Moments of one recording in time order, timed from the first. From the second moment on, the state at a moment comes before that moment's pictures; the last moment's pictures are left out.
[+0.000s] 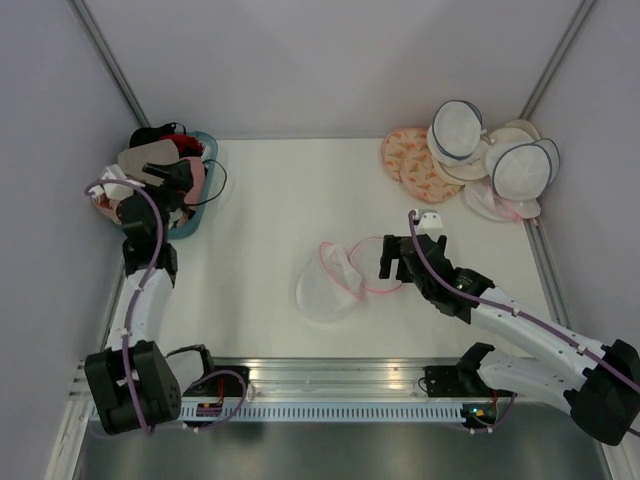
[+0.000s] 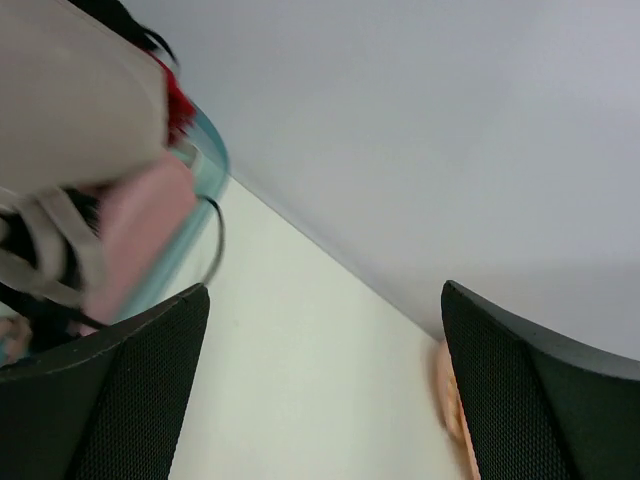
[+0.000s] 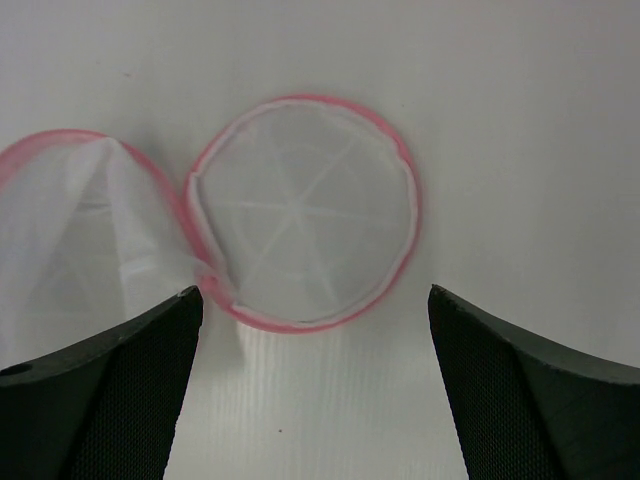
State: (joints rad) left arm 0.26 1.14 0.72 0.45 0.06 -0.79; right arm 0.75 1.00 0.70 -0.35 0.44 0.53
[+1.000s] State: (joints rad) left arm -0.16 0.38 0.37 -0.09 0.53 -0.66; right arm 0.52 1.22 0.39 0.02 0.29 0.71
